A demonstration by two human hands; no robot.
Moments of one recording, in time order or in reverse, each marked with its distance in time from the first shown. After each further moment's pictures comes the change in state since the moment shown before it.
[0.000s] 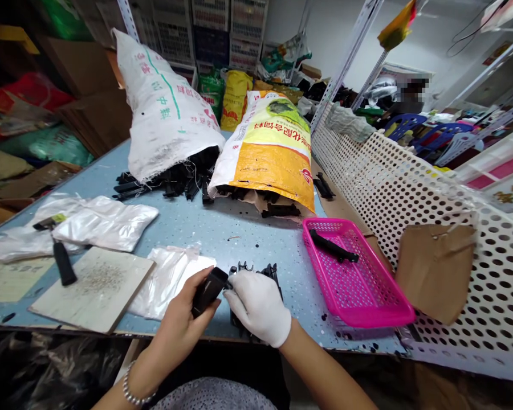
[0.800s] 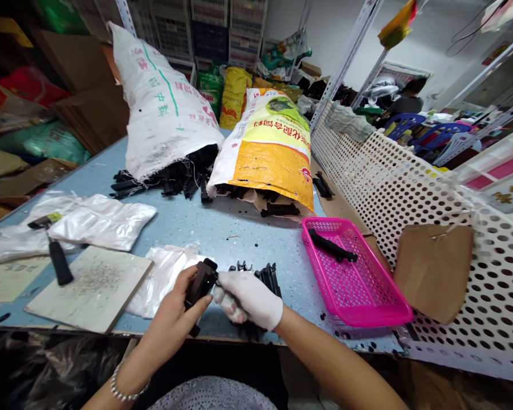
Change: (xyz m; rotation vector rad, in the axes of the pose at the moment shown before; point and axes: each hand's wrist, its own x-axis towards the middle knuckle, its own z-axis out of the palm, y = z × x) left_hand 0.006 0.001 -0.012 0.129 -0.012 -0.064; right_hand 0.025 -0.006 0.013 0.308 -0.231 0.153
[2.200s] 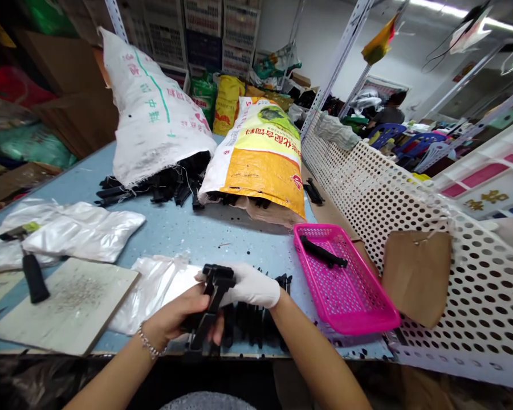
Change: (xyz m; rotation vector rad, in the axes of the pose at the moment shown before) left_hand 0.050 -0.015 0.015 -0.692 -0.814 -0.340; right_hand 0.021 0.031 -0.047 0.563 -0.269 -0.023
